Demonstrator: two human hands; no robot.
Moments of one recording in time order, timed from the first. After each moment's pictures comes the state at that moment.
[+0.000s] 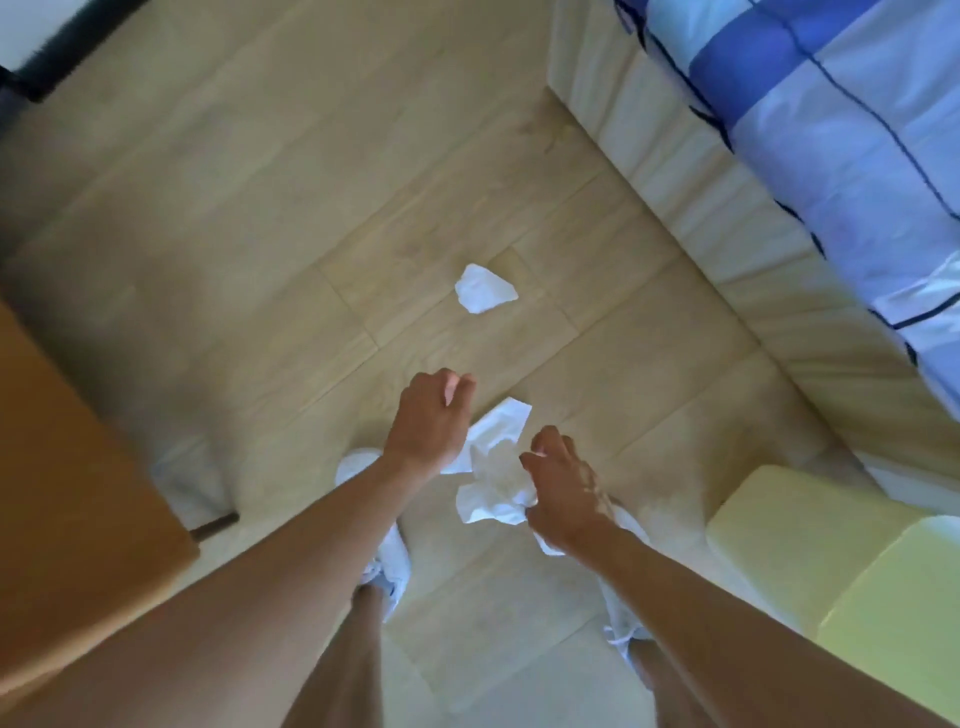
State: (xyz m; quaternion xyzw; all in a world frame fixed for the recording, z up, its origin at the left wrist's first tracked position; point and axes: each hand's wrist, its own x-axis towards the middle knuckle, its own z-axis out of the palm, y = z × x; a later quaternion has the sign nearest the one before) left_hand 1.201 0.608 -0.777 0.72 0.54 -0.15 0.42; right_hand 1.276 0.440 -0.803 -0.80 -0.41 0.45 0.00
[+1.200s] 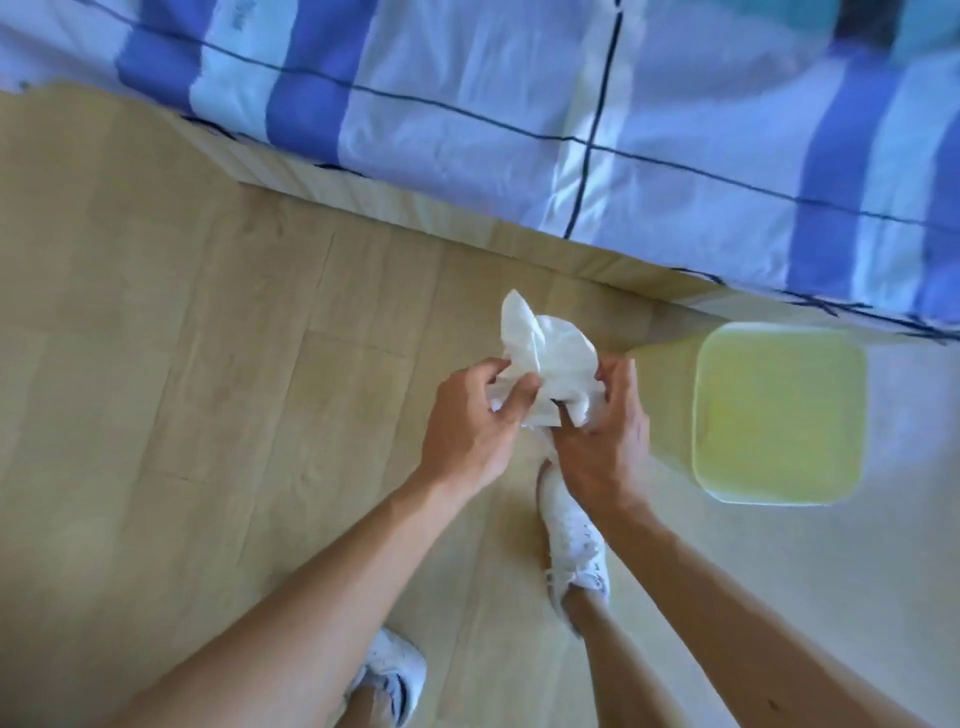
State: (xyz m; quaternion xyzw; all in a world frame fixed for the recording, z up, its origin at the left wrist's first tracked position) left_hand 1.365 0.490 -0.706 0.79 0.22 -0.21 0.54; right_hand 1.359 0.353 -0.720 -0.88 0.13 0.10 0.45
